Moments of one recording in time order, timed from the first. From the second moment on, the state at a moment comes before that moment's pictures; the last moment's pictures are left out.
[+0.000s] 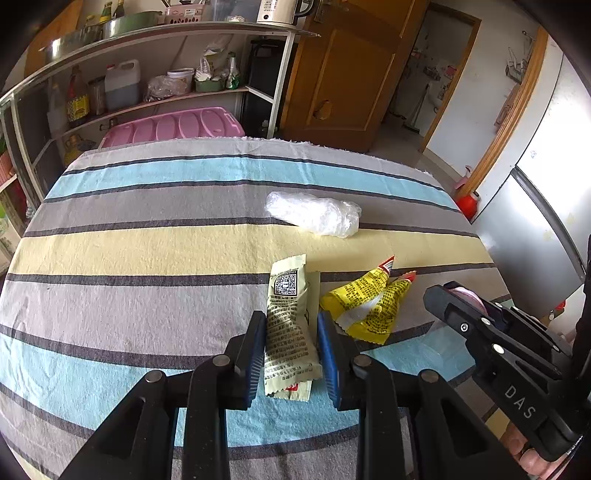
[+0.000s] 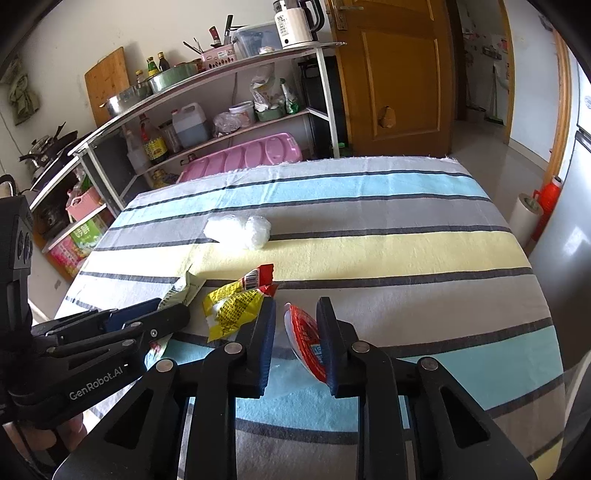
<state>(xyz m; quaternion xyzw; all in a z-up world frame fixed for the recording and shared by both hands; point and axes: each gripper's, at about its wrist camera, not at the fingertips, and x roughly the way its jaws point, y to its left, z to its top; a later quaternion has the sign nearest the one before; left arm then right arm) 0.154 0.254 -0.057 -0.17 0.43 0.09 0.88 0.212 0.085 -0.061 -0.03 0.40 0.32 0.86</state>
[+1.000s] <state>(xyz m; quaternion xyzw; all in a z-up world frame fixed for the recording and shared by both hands) 0.139 0.244 -0.046 -0.17 0.42 0.09 0.89 0.201 0.054 -0.051 0.02 0.41 0.34 0.85</state>
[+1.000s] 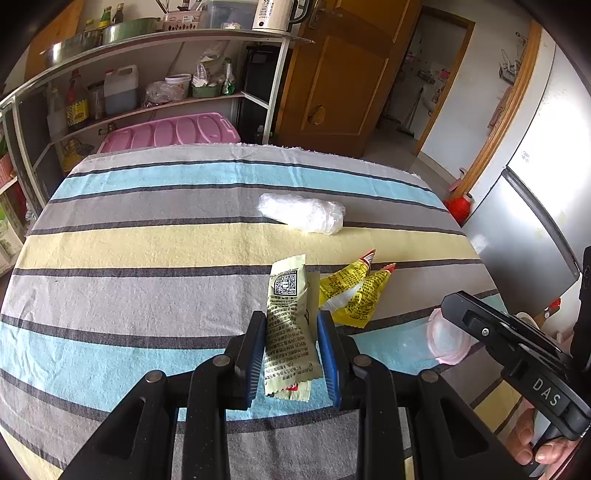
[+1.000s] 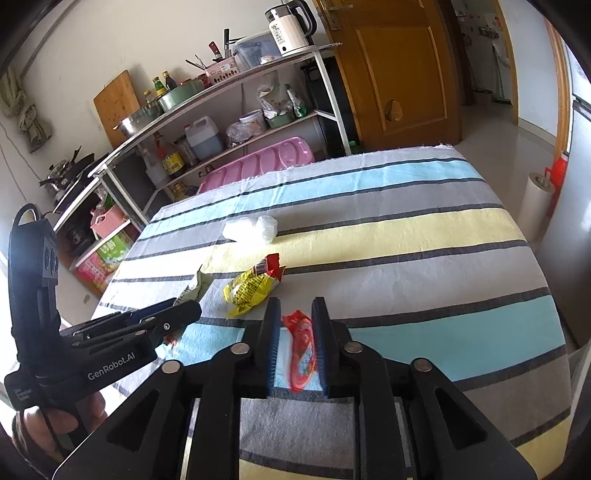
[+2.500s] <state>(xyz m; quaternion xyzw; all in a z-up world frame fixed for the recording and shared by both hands) 0.133 0.235 -0.043 -0.16 0.42 0.08 0.89 0.194 0.069 -0.054 -0.05 0.40 0.34 0.85</state>
